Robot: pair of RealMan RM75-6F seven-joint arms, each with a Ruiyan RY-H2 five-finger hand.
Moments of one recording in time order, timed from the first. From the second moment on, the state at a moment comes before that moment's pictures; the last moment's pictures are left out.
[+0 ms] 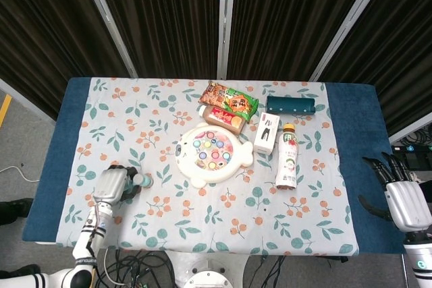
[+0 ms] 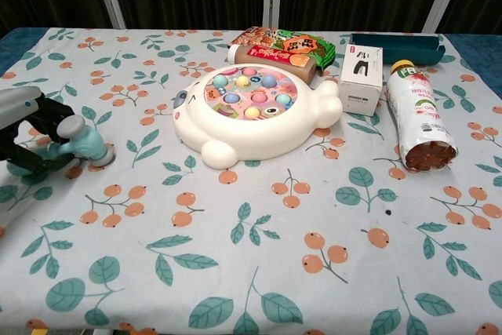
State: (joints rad) left arm -0.41 -1.56 -0.10 -1.64 1.07 1.20 0.39; right arm 0.12 -1.02 0.04 -1.63 -1.60 1.49 0.16
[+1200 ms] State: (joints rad) left arm -0.69 -1.44 -0.11 -1.29 1.65 1.06 -0.51; right arm 0.09 -1.01 0.04 -1.67 -1.59 1.52 0.11
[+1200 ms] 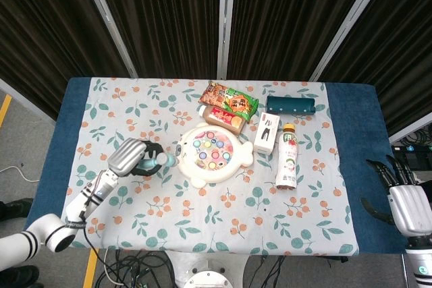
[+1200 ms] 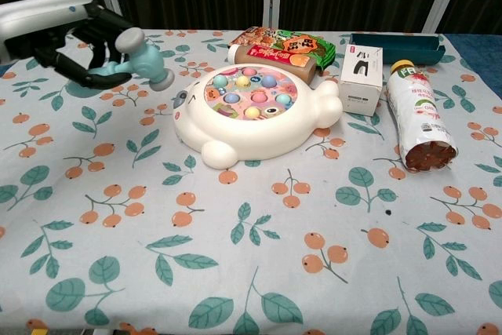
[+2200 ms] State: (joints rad) left arm -1.10 -1.48 -0.16 -1.11 1.50 0.59 -0.48; right arm 0.06 -1.00 0.04 -1.68 -1.58 1.54 0.10
